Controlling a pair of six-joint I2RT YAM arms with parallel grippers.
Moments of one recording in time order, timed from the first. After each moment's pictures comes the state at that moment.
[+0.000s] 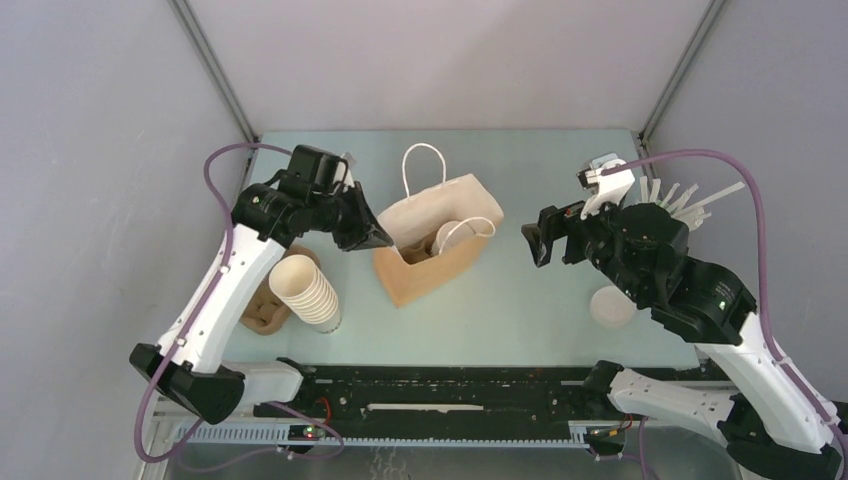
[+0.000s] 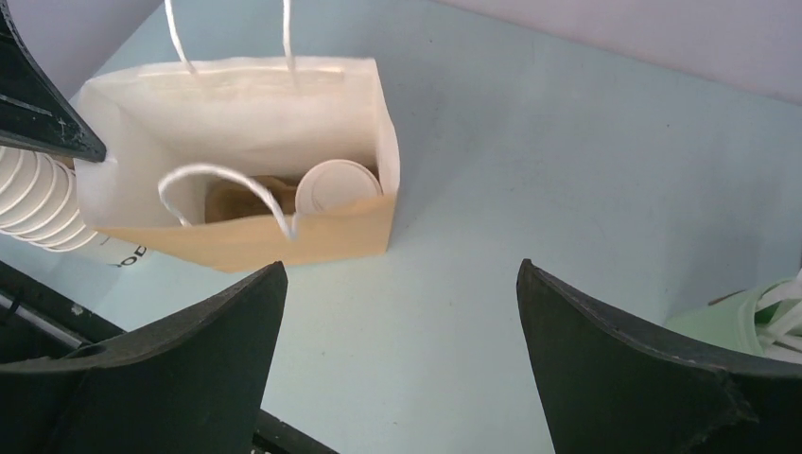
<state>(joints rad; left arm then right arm) -0.47 1.26 1.51 -1.13 0.31 -0.79 0.88 0.88 1.41 -0.84 0.42 0.17</state>
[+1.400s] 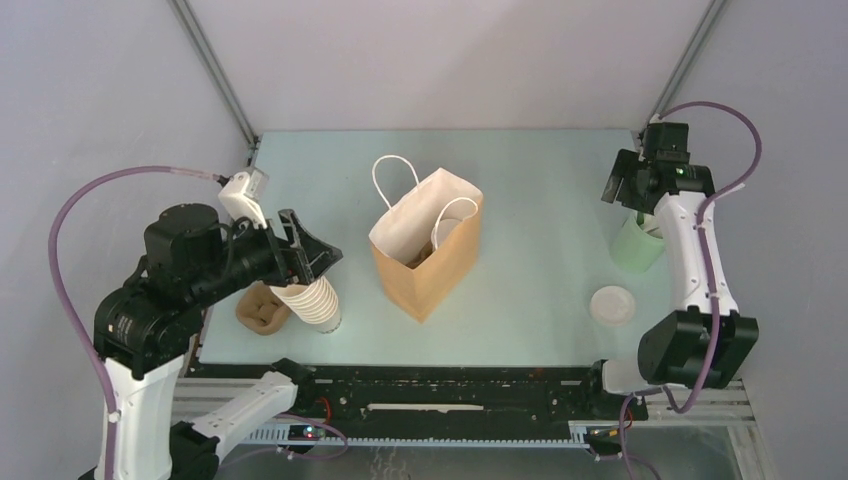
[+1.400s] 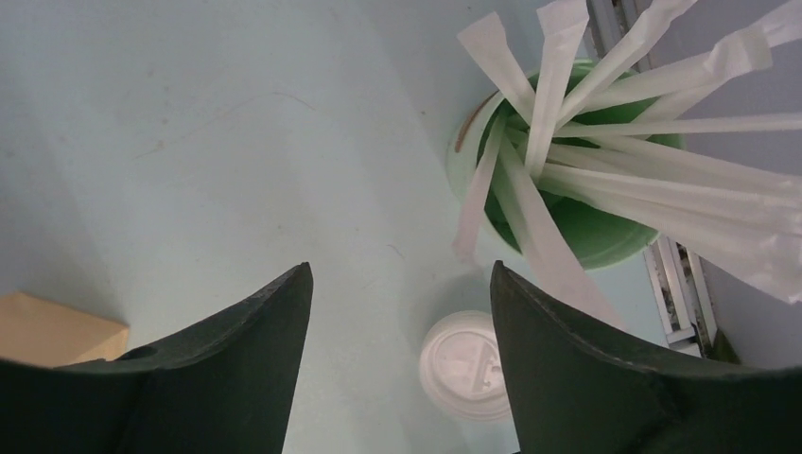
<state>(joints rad) -0.42 0.87 1.67 -1.26 0.19 -0.46 -0.13 1.40 1.47 -0.90 0.13 0.19</state>
